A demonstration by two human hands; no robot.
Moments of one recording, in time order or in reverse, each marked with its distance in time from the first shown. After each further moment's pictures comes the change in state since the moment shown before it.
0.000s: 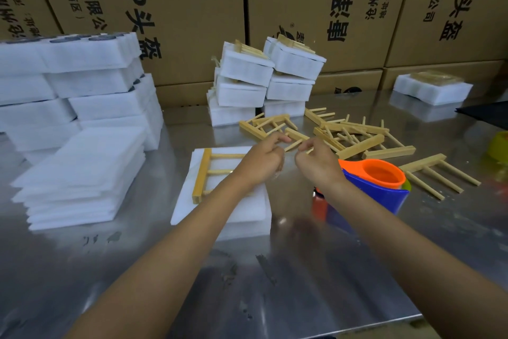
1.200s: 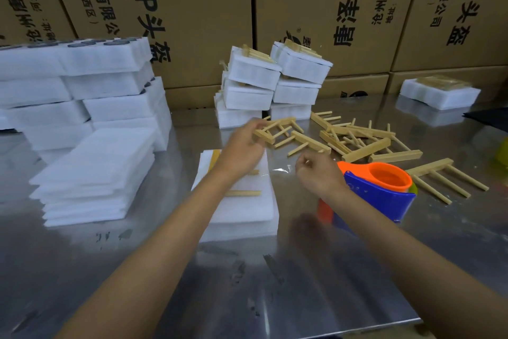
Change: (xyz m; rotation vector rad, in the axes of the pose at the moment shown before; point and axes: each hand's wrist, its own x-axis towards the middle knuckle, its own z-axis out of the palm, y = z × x) left_hand -0.011 0.000 -0.045 0.104 0.241 0.082; right_hand 0.002 0.014 0.010 -0.244 -0.039 -0.185
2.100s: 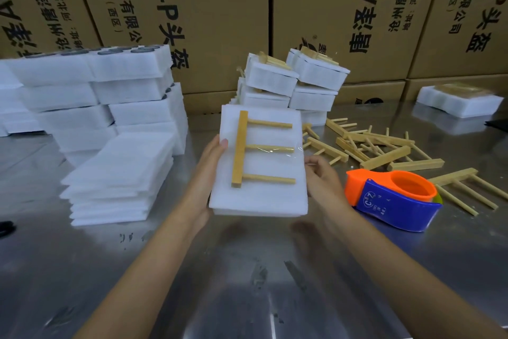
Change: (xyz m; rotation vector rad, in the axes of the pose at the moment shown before) left_hand -0.063 -0.038 -0.065 -0.845 0.039 -0.317; right_hand -0.020 -0.025 0.033 0.706 0.028 0.110
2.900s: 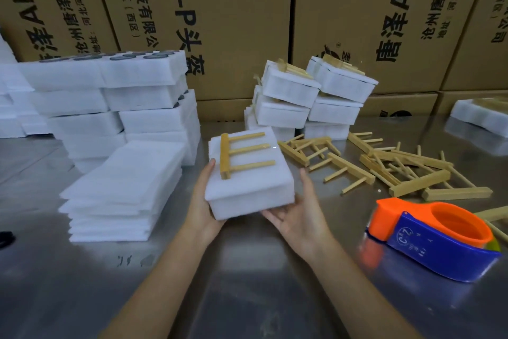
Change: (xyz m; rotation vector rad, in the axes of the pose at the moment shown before) left_hand 0.052 -0.035 -0.036 -0.443 0.066 -0.082; right_hand 0.027 0.028 0.062 0.823 -0.289 0.475
